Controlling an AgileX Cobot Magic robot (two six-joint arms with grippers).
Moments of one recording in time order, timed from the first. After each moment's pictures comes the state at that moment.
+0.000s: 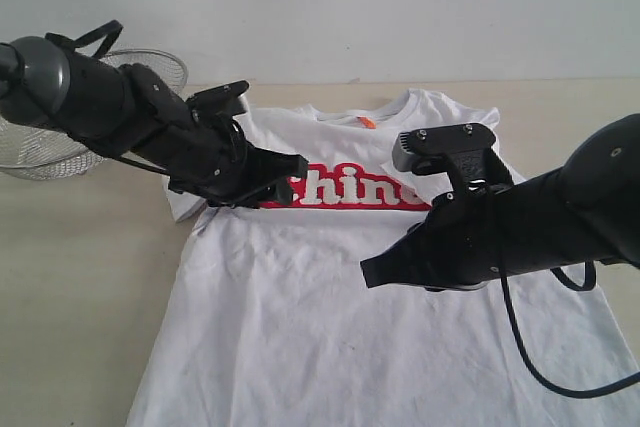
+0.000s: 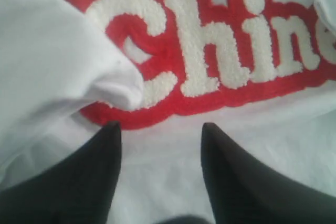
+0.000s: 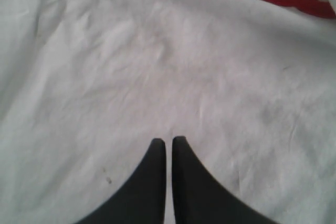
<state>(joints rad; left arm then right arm) -0.40 2.09 -1.26 -0.80 0.35 0.44 0.40 1.58 -0.68 1.05 0.18 -0.88</state>
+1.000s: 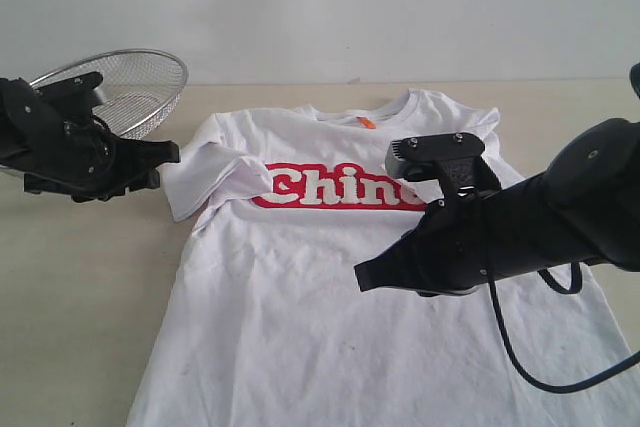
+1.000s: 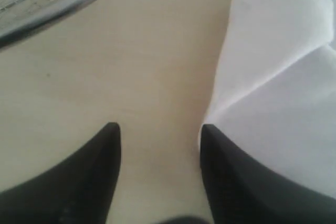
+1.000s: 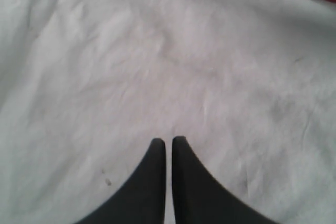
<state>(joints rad) -0.15 1.96 -1.03 -0.42 0.09 0.10 0.40 1.63 -0.70 1.07 0.19 -0.88</state>
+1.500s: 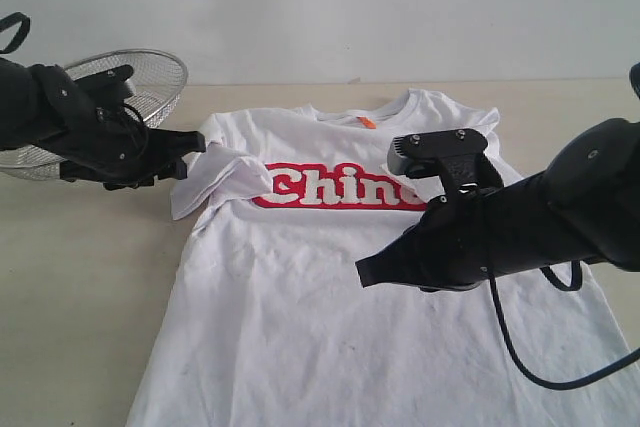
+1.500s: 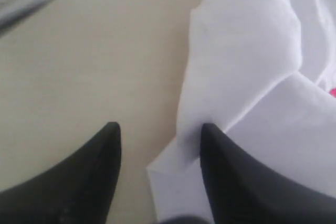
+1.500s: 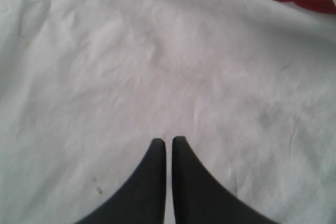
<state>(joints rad) -0.18 2.06 -1.18 -0.48 0.17 0.14 0.40 1.63 -0.70 1.07 0.16 -0.88</state>
